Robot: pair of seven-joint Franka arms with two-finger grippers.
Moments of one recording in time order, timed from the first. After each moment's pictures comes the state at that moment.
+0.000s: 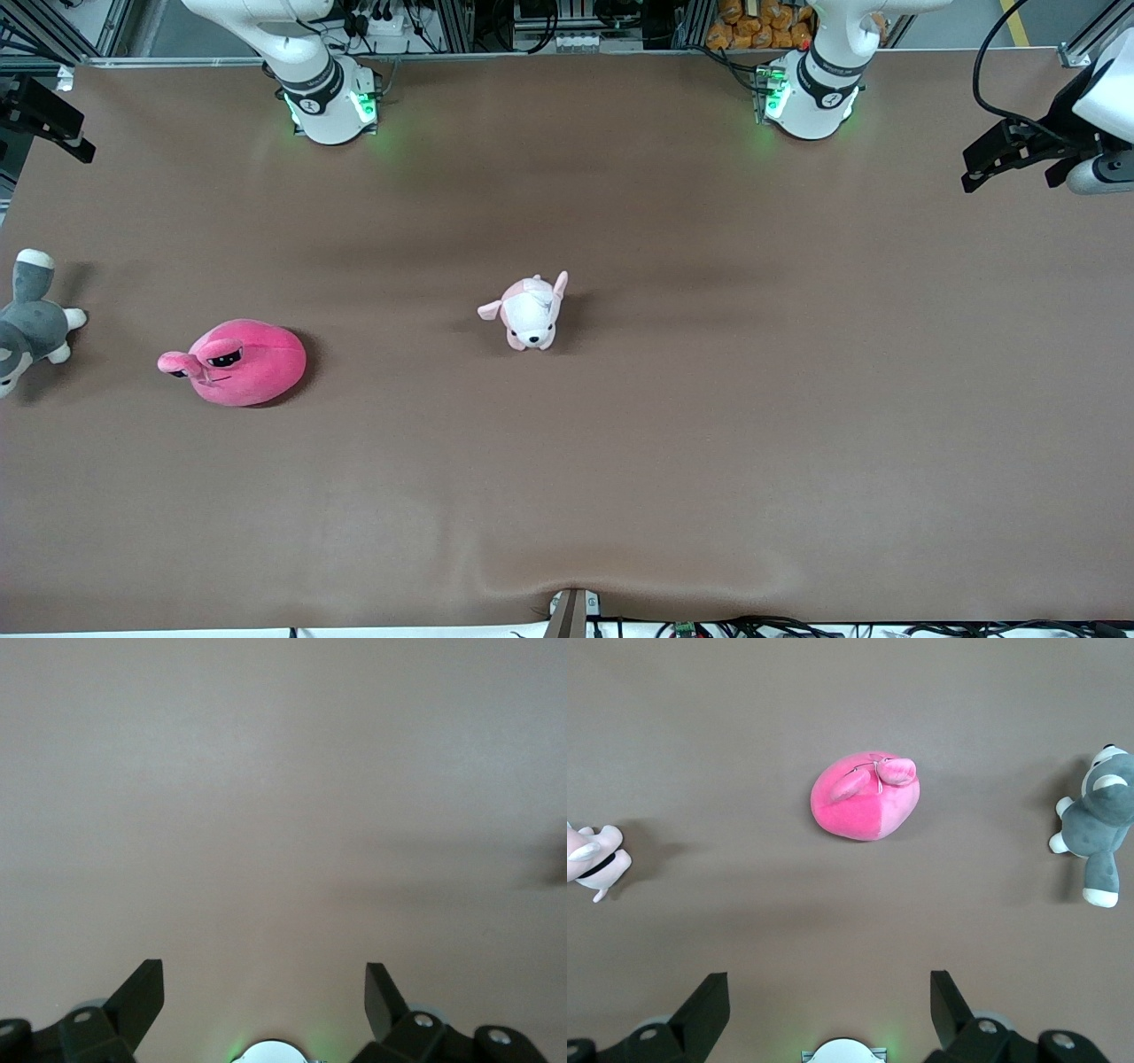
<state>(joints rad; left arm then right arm) -0.07 -0.14 -0.03 -1.65 0.07 1.52 -0.13 -0.03 -0.12 0.00 -1.48 -0.02 1.35 -0.01</state>
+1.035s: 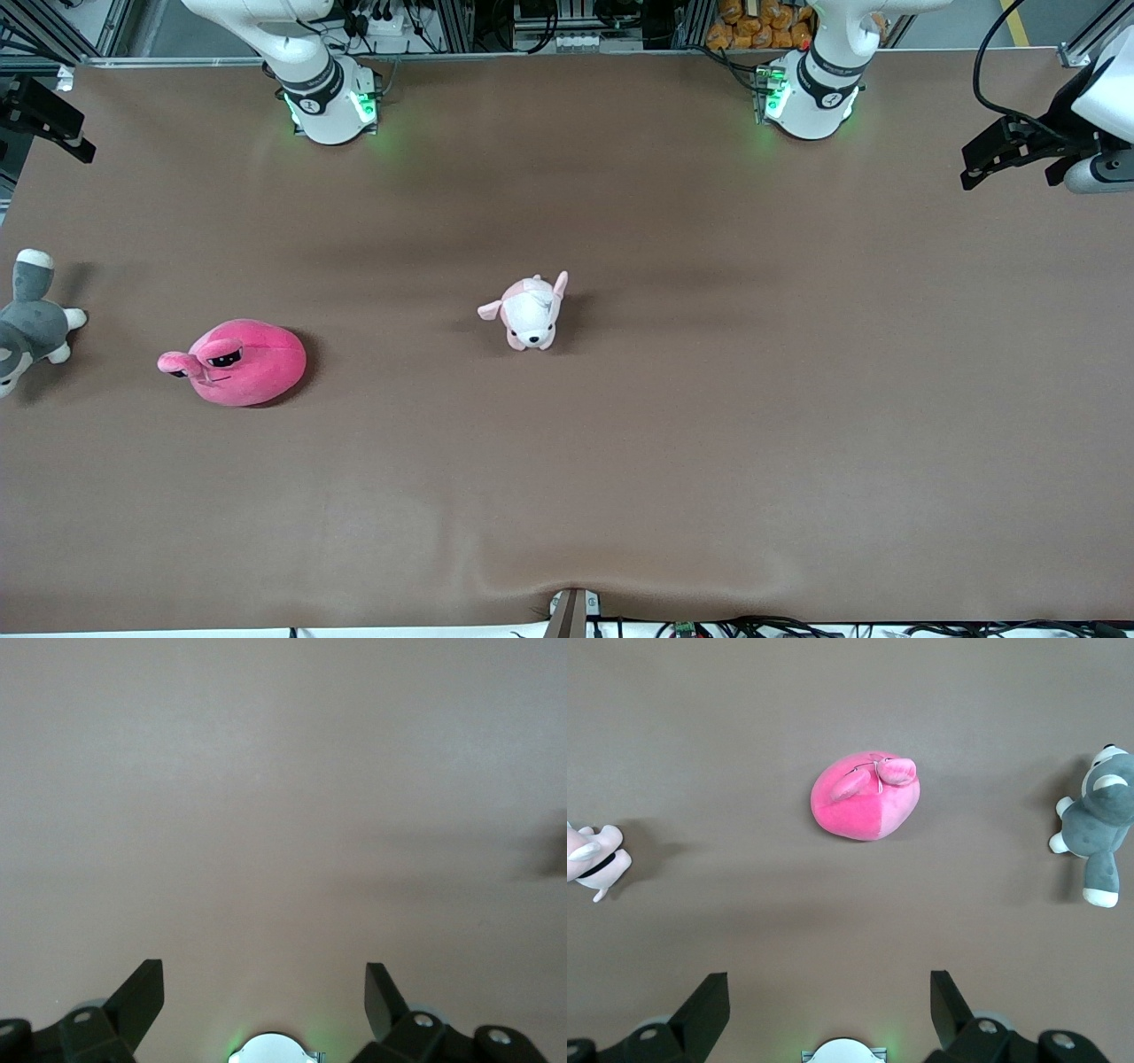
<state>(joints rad) -0.06 -0.13 -0.03 -1.63 0.06 1.49 -0.12 -0.03 -0.12 0.00 -1.48 -0.02 1.35 -0.01</state>
